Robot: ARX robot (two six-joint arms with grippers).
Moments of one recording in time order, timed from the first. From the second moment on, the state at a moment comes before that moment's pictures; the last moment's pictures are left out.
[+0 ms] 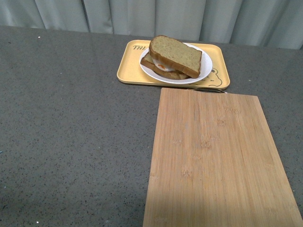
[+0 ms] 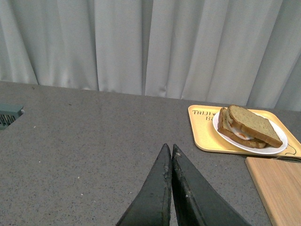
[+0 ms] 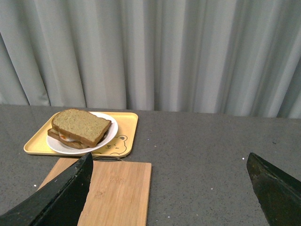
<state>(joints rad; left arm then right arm) 0.00 0.44 0.02 0.44 0.00 -0.01 0.00 0.00 0.00 0.00 0.00 0.00</state>
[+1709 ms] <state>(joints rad) 0.00 0.00 0.02 0.00 0.00 -0.01 0.00 0.00 0.00 0.00 0.00 0.00</state>
